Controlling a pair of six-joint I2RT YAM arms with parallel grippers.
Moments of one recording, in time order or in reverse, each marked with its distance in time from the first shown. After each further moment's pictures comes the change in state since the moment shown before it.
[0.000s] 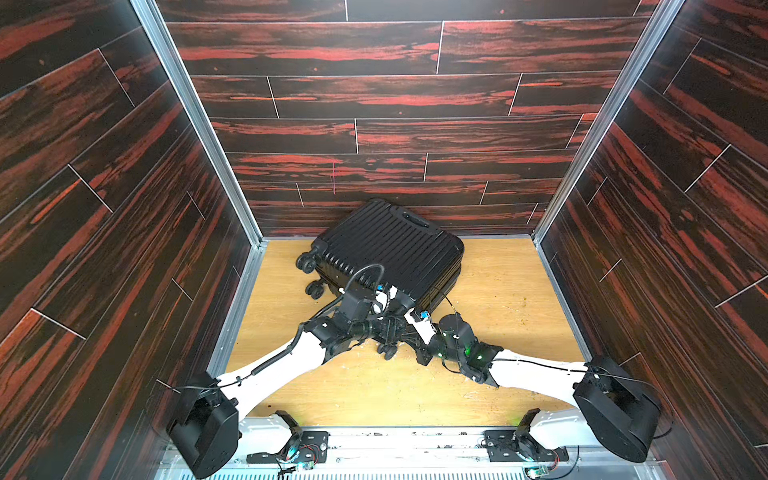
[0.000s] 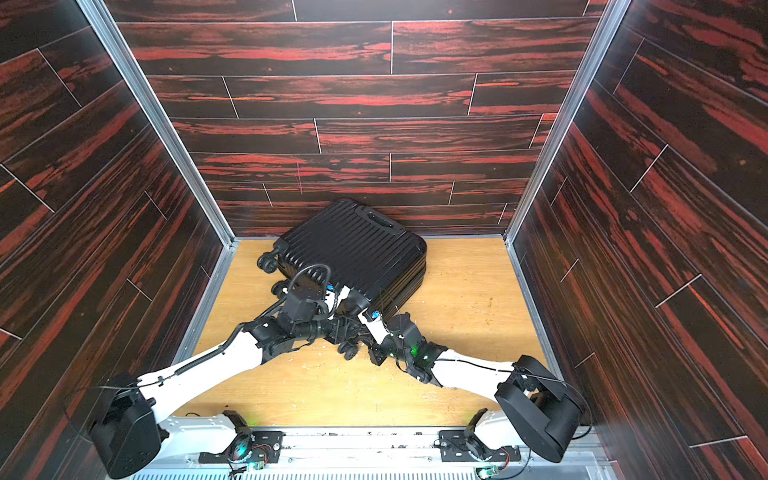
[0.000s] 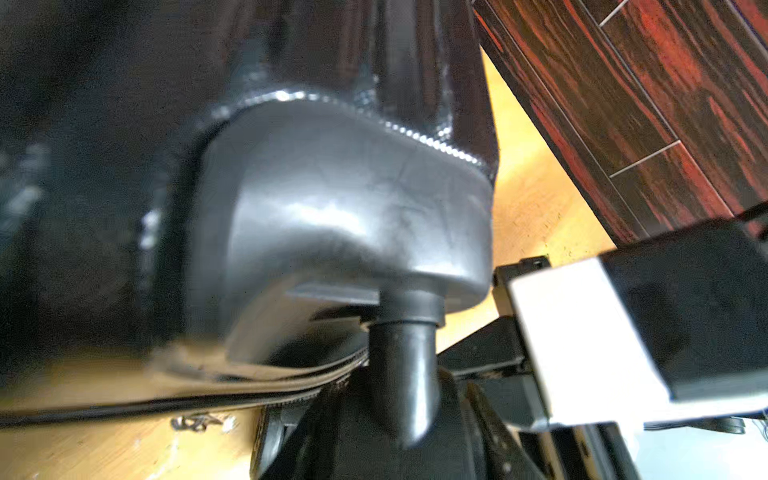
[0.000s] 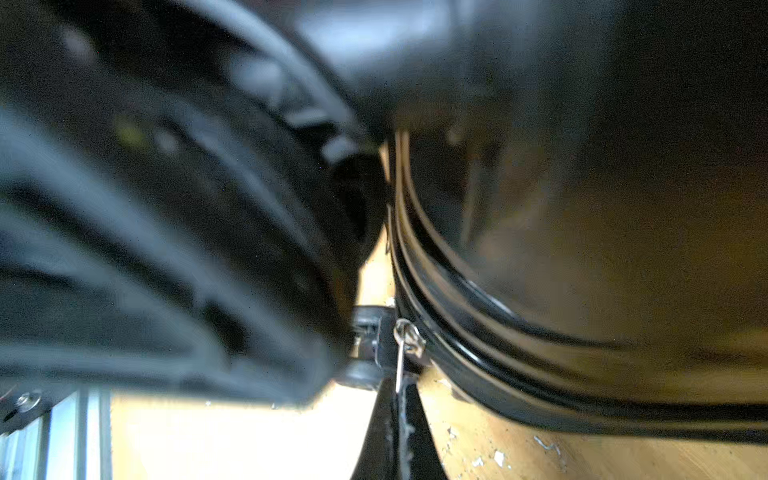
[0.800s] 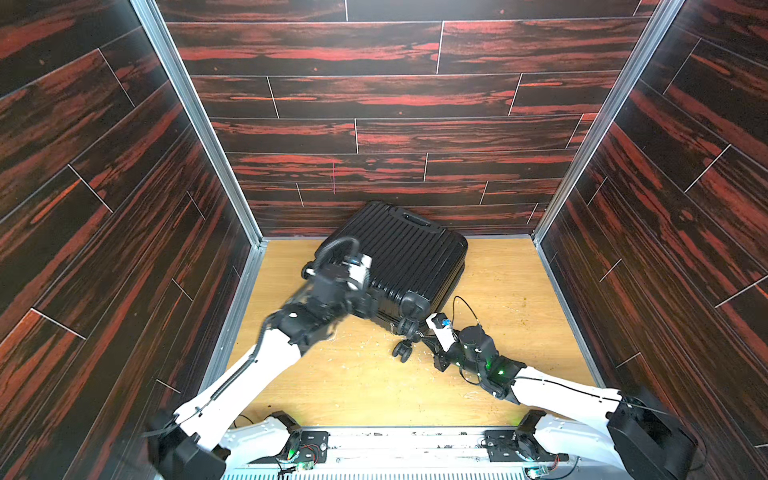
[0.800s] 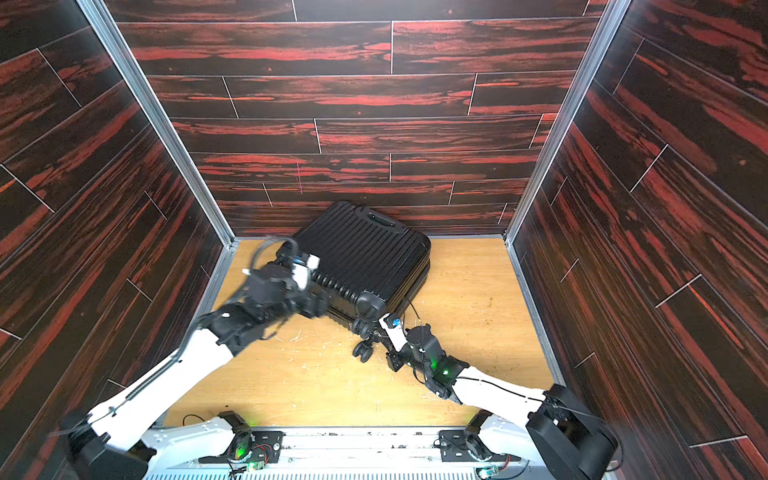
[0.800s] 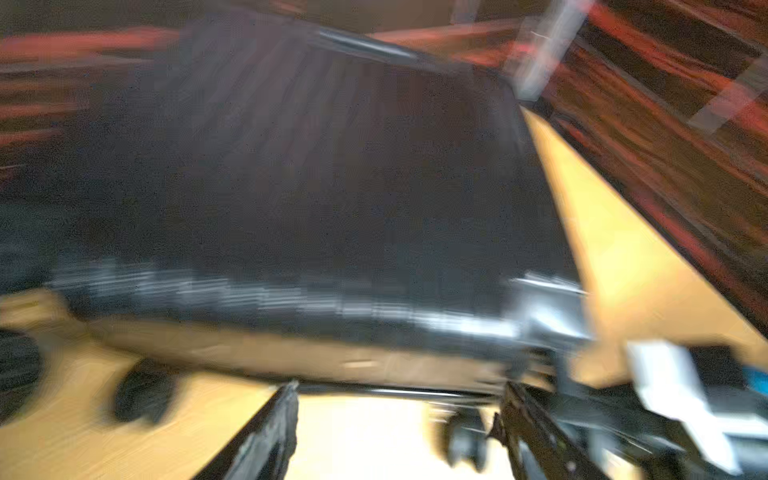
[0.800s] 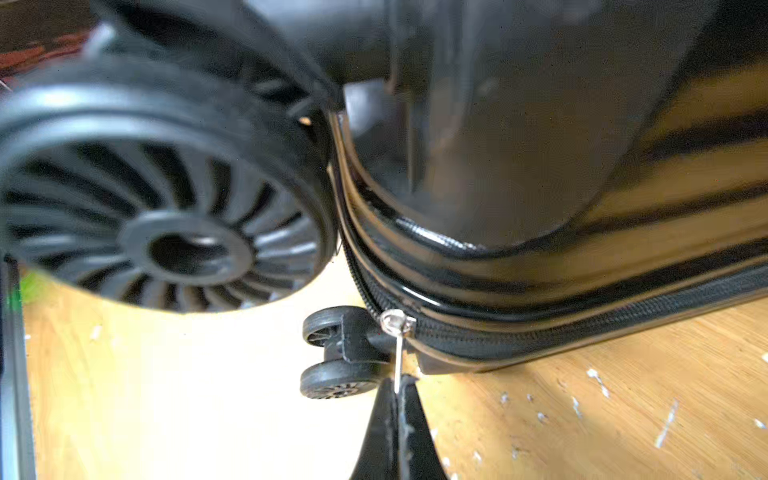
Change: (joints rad) left arm 0.183 -0.176 0.211 -0.271 -0.343 0.175; right arm -0.071 -0.236 -0.181 -0.025 0.101 -0.025
